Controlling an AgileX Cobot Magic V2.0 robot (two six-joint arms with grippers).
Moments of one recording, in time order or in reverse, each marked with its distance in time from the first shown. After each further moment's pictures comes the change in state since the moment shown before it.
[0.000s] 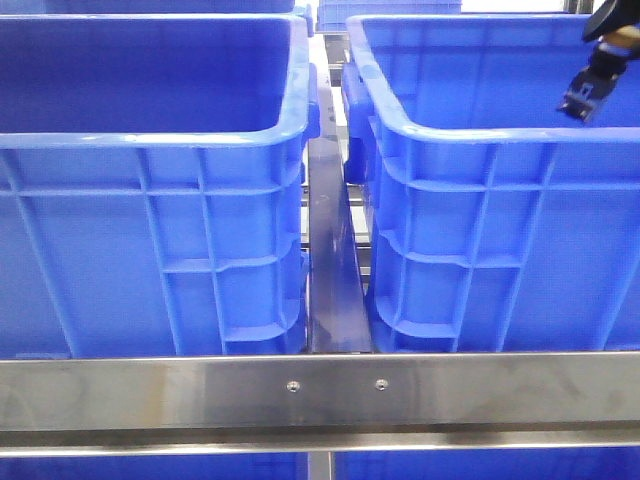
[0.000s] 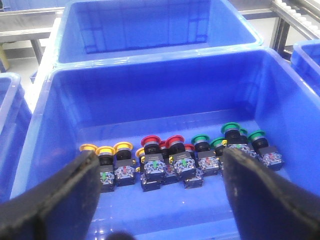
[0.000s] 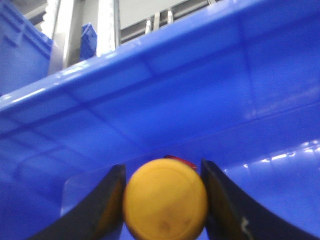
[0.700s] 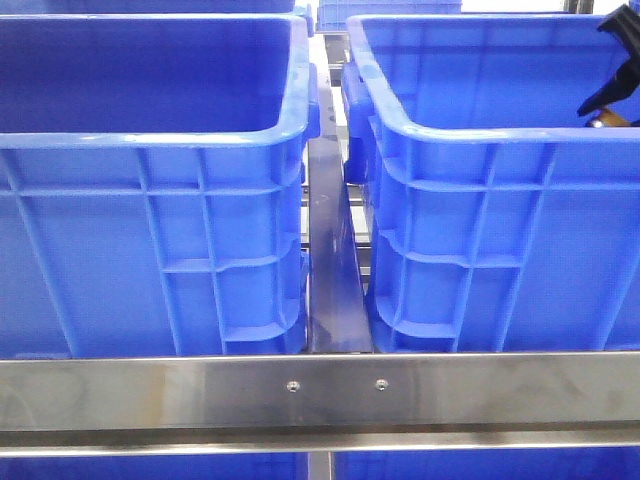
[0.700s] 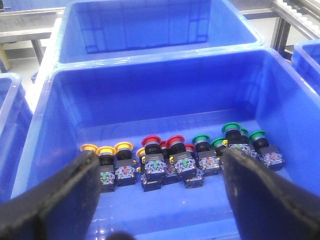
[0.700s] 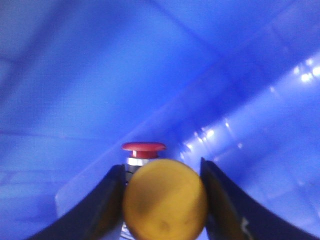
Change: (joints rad) left arm 0.002 0.000 0.000 0.002 -0.002 0.000; right arm -0.129 0.220 -0.028 0.007 0.212 0.256
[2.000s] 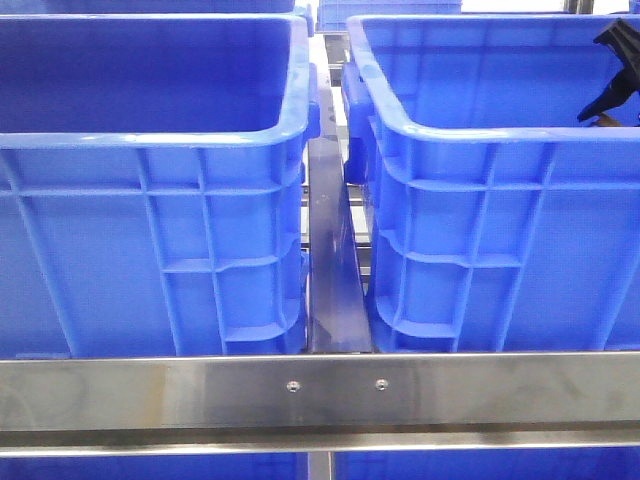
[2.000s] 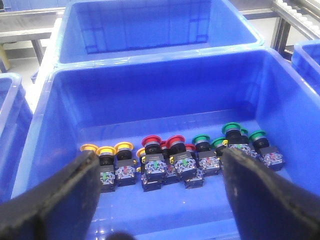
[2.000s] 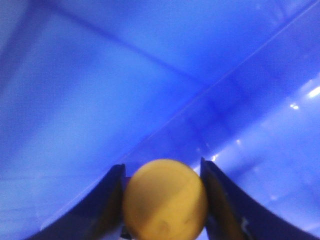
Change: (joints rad) left arm 0.000 0.000 0.000 0.000 0.000 0.000; right arm -0.014 0.086 -0.098 0.002 -0.021 0.010
